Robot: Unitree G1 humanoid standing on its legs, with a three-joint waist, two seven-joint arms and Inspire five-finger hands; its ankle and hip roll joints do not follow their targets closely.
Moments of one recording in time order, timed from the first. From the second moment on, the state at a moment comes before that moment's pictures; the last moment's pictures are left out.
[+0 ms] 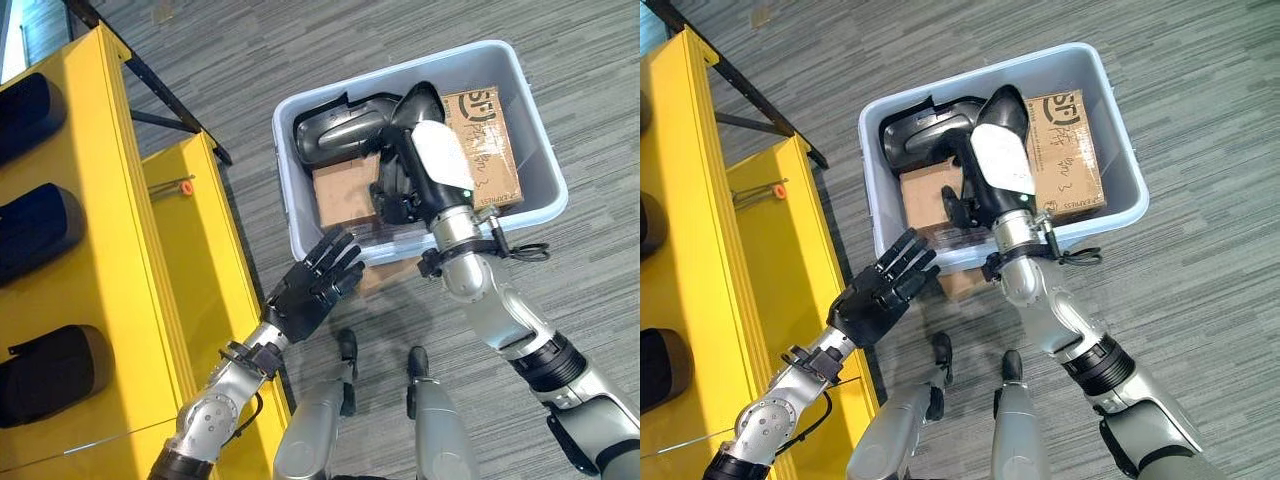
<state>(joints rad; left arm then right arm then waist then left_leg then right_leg) -0.04 0.38 -0.18 -0.16 -1.21 0.20 -0.23 -0.67 -0.56 0.45 -0.13 -0.38 0.34 -0.27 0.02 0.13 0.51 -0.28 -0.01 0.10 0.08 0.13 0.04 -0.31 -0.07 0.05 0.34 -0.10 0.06</state>
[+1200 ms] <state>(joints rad) -0.07 0.39 -0.23 -0.16 -1.25 0.15 -0.17 -0.73 -0.75 0.39 -0.07 -0.54 0.38 -0.38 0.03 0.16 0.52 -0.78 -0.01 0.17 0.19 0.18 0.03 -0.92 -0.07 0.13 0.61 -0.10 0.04</state>
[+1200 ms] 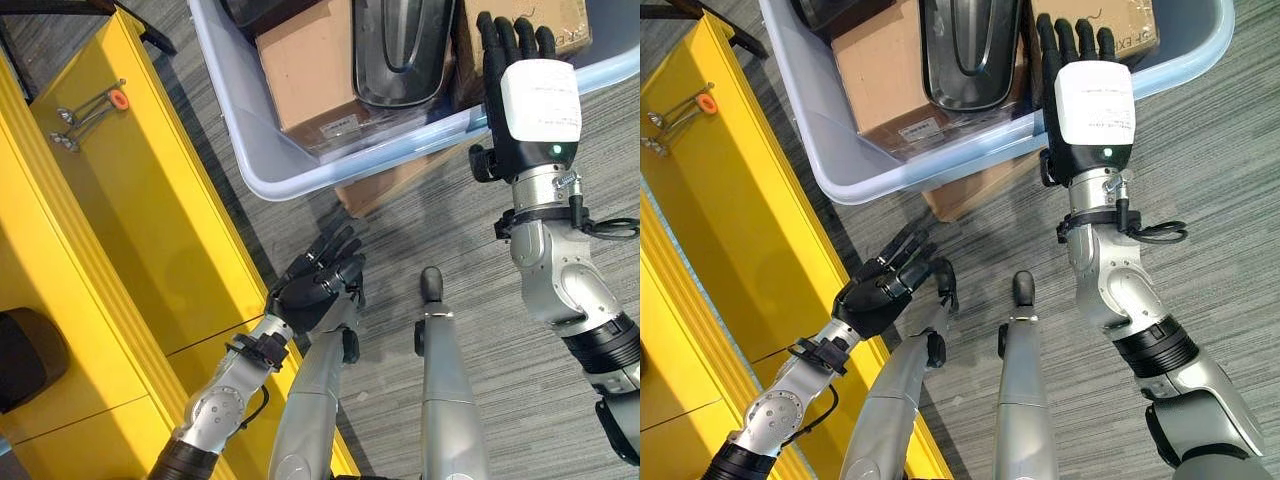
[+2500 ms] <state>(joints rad) -0.04 0.45 -0.24 -0.20 -1.25 0.16 -0.25 -0.63 -0.36 0.51 -0.20 0.87 -0.21 -0.25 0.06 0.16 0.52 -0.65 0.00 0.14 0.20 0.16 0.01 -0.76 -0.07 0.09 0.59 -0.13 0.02</state>
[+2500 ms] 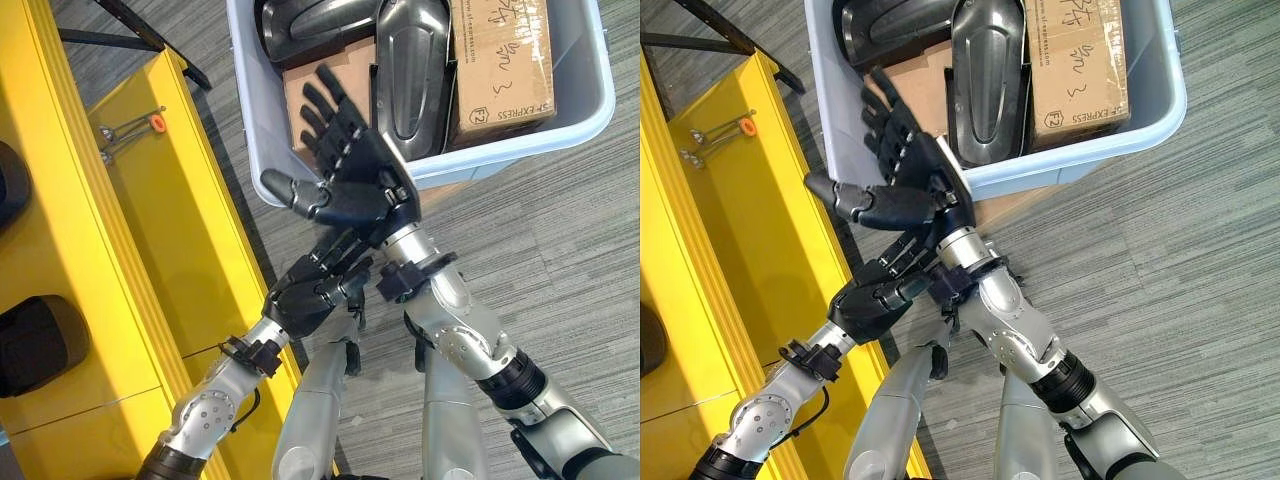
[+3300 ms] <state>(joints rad) 0.01 0.41 -0.25 -0.11 -1.26 0.14 -0.26 -0.76 -0.59 0.26 -0.12 -0.13 0.21 -0.64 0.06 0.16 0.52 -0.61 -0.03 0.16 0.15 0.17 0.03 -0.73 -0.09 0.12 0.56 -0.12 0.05</state>
